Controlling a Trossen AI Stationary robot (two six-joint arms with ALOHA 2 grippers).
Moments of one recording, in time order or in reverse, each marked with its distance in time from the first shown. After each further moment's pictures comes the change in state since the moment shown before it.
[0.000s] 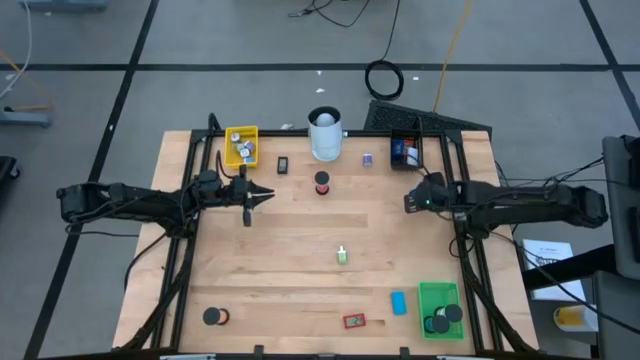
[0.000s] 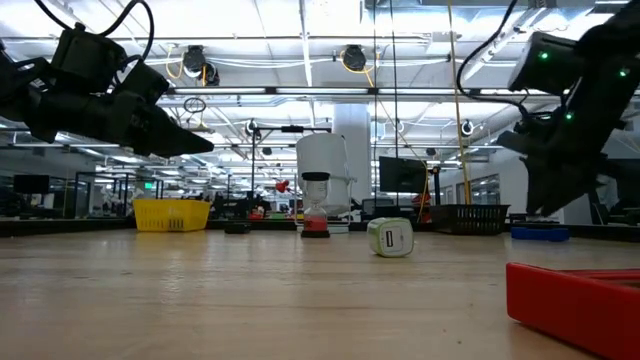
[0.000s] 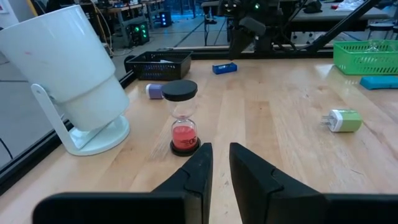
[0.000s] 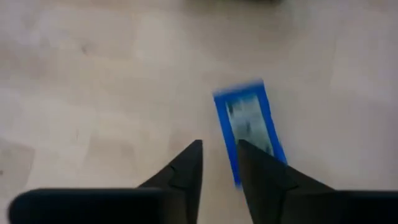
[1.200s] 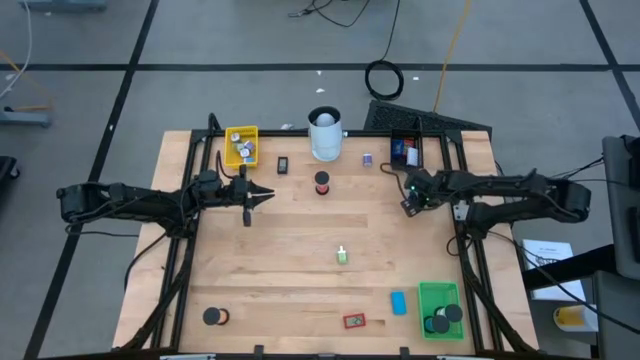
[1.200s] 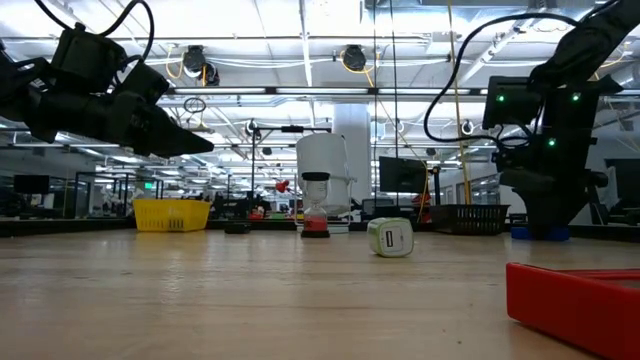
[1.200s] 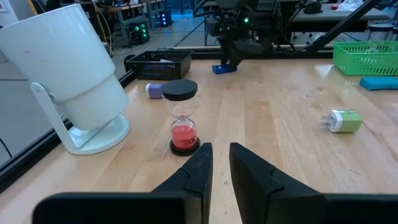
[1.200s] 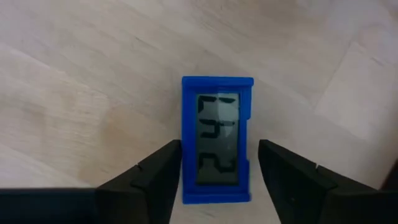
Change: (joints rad) left arm 0.000 0.000 0.000 -0.001 0.000 -0.006; right arm -0.211 0.298 0.060 0.025 -0.120 -0.487
